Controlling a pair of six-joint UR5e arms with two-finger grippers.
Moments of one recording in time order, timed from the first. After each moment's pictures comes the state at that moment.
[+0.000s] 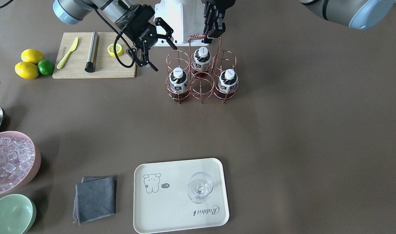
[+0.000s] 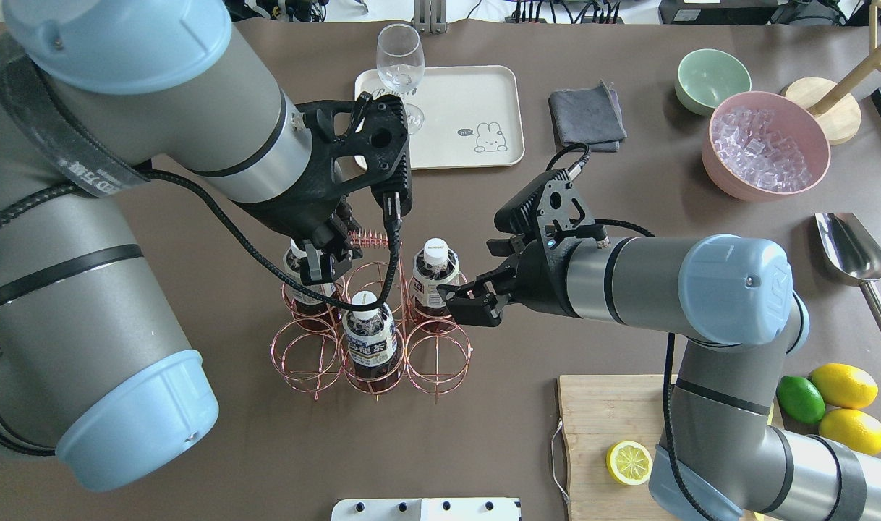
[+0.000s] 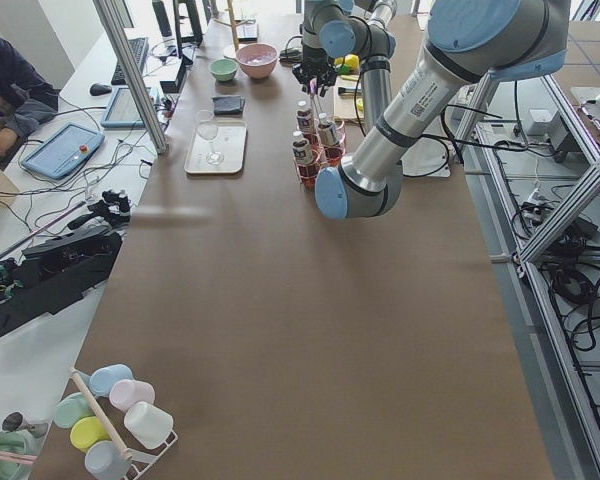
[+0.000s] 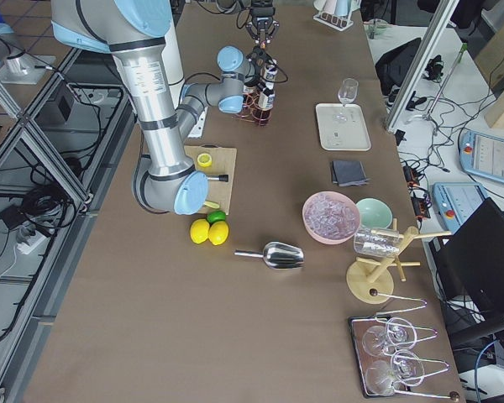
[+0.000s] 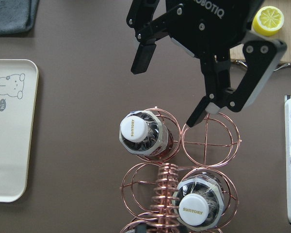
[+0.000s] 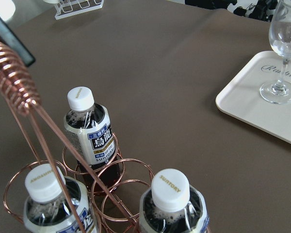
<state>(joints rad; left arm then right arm) -0.64 -2.40 -2.12 -1.10 -2.03 0.31 0.44 -1.20 2.01 -0.92 1.67 0.67</state>
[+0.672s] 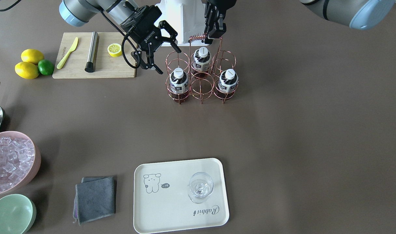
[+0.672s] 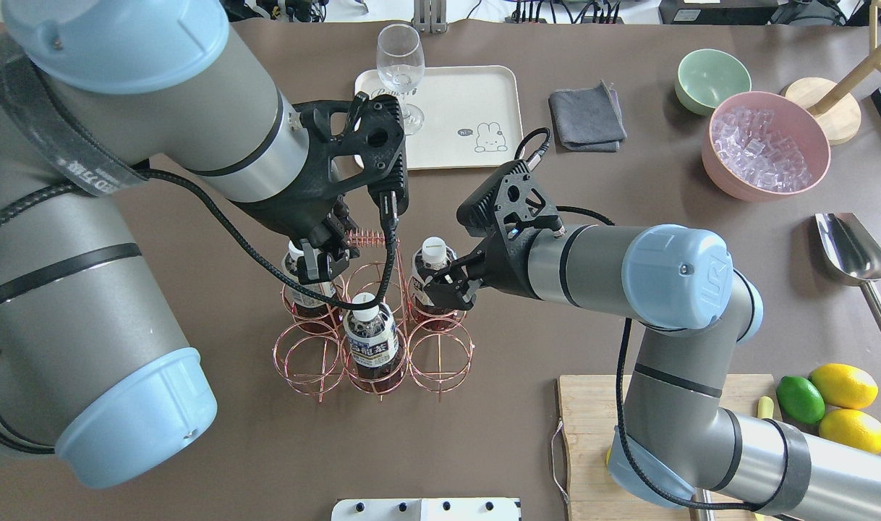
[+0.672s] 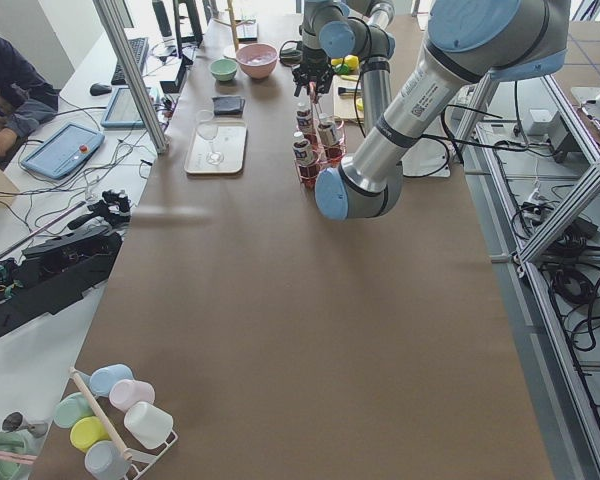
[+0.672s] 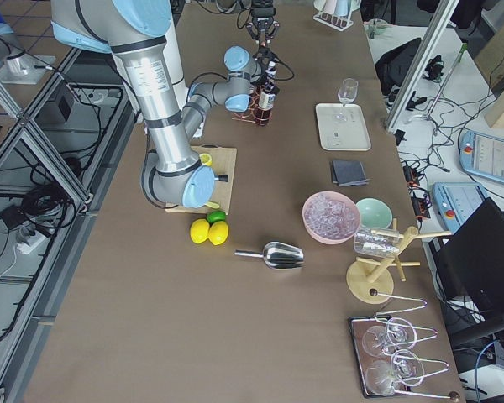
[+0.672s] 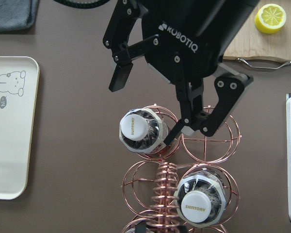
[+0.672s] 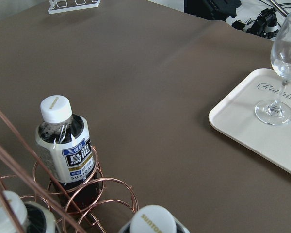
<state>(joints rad) -0.65 -2.40 -2.11 -1.10 -2.03 0.31 0.45 -1.12 1.91 -0.92 1.63 0.58</state>
